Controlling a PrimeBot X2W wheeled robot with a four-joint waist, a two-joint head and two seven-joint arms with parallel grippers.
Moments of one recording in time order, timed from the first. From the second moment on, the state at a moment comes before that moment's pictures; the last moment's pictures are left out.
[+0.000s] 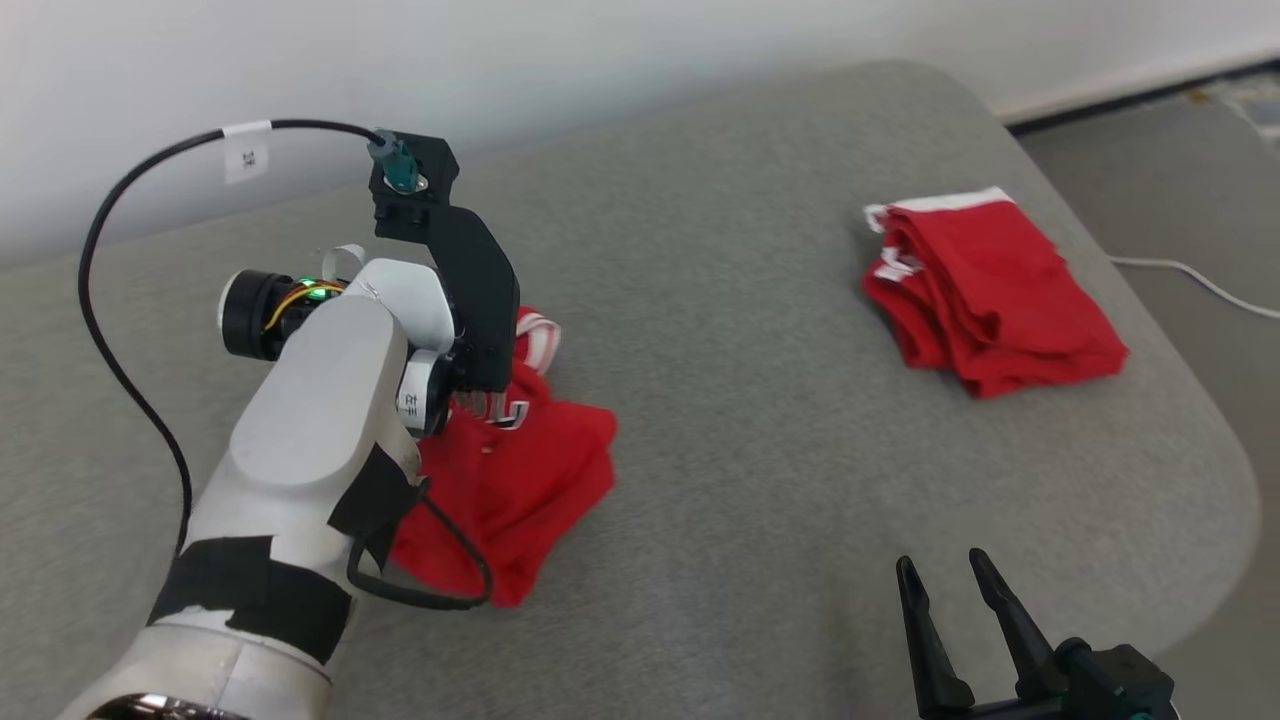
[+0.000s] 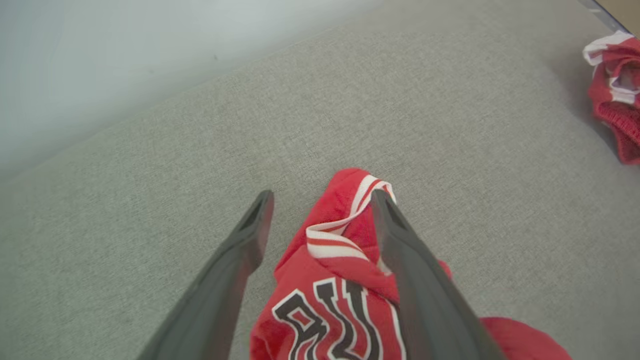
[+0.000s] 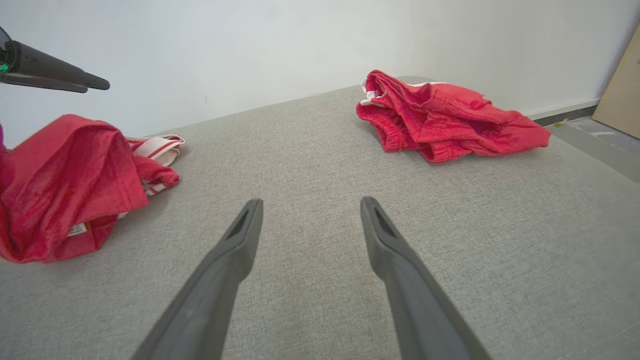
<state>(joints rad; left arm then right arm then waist) -1.02 0.07 -0.38 0.87 -0.36 -0.01 0.61 0.06 -0.07 0.13 0.11 0.24 0.13 -0.20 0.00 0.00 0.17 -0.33</state>
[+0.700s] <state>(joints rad) -1.07 0.10 -0.50 0.94 -0.27 0.06 0.71 0.01 -0.05 0.16 0.15 0.25 0.13 -0.23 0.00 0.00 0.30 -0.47</state>
